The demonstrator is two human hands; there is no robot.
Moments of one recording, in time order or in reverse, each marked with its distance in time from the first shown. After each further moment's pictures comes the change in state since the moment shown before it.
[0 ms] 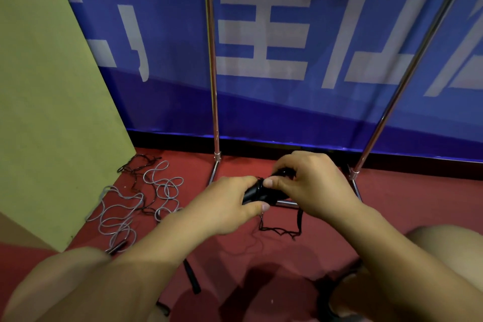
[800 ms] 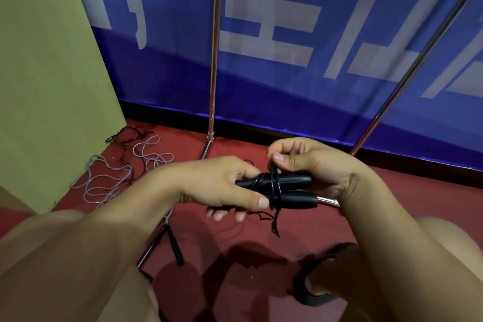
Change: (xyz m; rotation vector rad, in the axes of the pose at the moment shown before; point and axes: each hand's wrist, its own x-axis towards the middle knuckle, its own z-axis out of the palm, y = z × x) left_hand -0.016 0.014 -0.034 -0.464 -0.507 0.035; right_hand 0.008 0.000 -0.011 1.304 -0.689 0.297
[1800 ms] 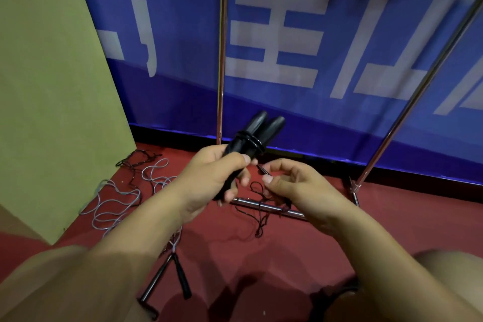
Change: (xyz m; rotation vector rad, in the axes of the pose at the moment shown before) left_hand 0.008 -0.001 -0.014 -0.542 0.619 0.182; right_hand 0.025 0.021 0.008 -0.279 0.336 -0.144
